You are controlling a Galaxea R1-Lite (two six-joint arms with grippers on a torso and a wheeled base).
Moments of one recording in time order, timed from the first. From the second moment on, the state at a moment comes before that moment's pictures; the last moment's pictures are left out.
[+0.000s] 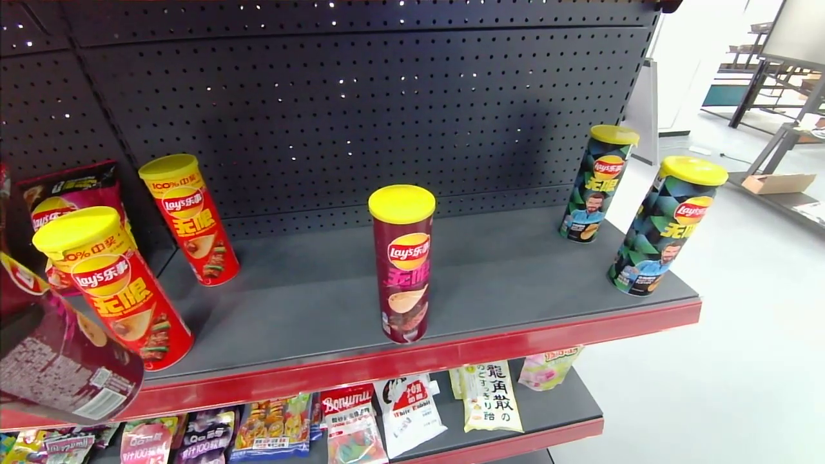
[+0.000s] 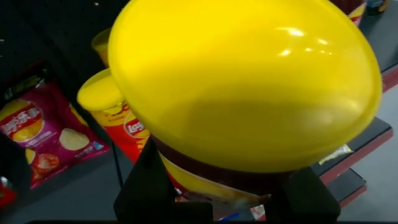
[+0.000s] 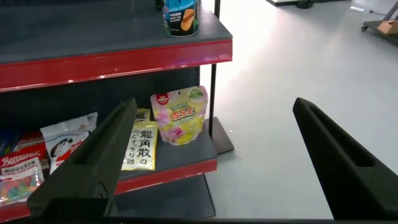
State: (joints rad) left arm -0.36 0.69 -0.58 -0.04 0.07 0.22; right arm 0.00 0.00 -0.05 0.05 -0.11 -0.02
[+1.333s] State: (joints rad) left arm -0.36 1.16 -0.58 -0.51 -0.03 0.08; right arm 0.00 0.00 0.00 0.00 0.00 0.00
